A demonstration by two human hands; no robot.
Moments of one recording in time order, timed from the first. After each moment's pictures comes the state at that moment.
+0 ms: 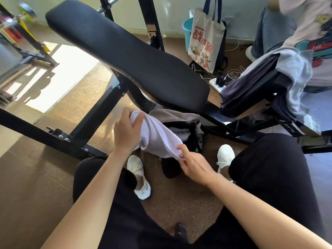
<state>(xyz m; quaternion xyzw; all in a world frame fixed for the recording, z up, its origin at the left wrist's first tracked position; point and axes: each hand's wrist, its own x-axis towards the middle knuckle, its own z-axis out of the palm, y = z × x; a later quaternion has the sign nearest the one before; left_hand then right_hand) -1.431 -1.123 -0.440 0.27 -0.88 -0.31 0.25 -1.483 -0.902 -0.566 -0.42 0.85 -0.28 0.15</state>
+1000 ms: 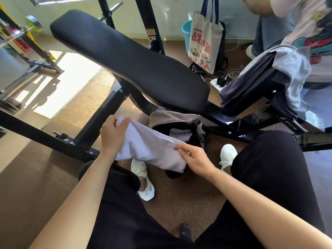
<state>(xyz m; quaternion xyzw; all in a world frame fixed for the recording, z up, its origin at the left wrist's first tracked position) -1.412 -1.155 -0.439 0.35 -0.84 -0.36 0.23 -1.489 -0.902 -0.552 -0.28 0.76 -0.54 0.22</state>
